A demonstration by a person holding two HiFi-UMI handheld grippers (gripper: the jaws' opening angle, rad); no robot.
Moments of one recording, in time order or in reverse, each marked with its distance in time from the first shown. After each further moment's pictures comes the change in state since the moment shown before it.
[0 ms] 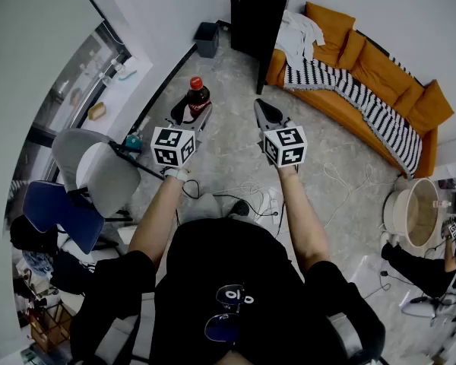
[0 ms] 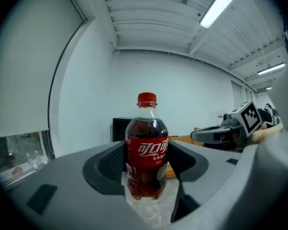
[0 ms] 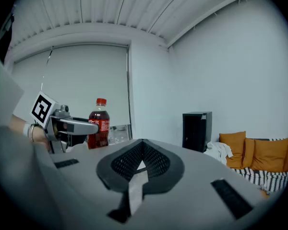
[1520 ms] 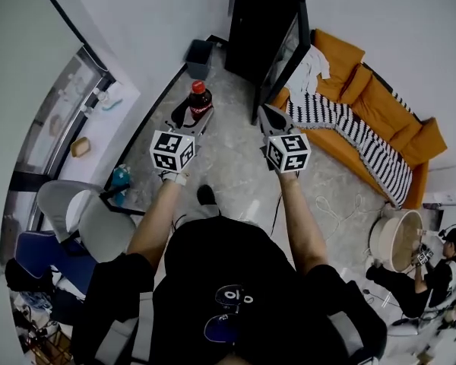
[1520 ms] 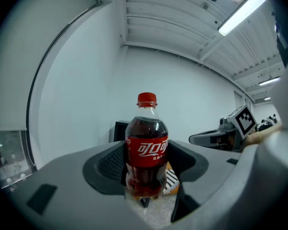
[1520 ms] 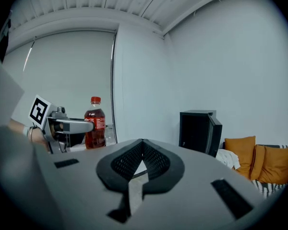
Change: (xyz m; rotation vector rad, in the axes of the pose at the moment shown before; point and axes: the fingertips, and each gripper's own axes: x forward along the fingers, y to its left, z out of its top) left arm 0.239 0.226 0.035 -0.060 -0.068 -0.082; right arm 0.294 -0.135 0.056 0.008 0.044 -0.068
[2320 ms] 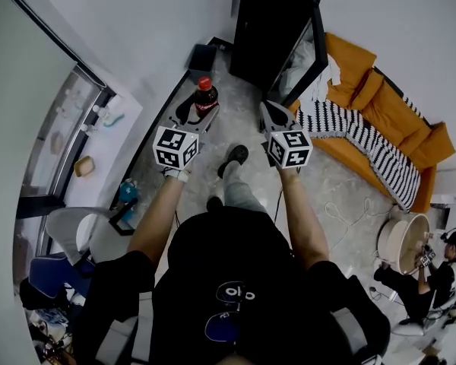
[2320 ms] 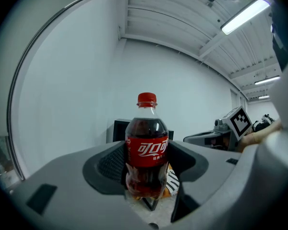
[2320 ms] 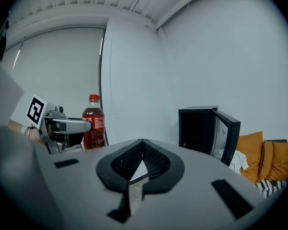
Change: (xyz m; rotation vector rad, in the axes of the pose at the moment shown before) left arm 0.101 0.097 0.003 0.026 0.030 -0.073; right arm 0.136 -0.046 0.009 0.053 0.003 -0.035
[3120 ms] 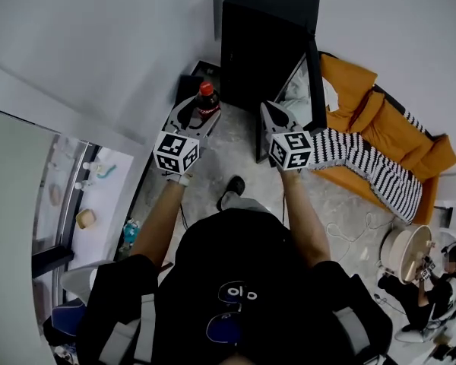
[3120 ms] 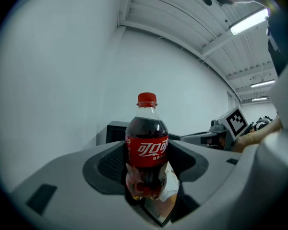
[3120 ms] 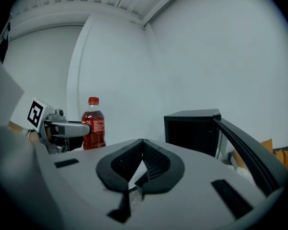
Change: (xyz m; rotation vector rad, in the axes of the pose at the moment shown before) left arm 0.258 0.116 0.044 0.009 -0.001 -0.111; right arm 0.193 -0.188 0.076 0.034 -0.038 -0.057
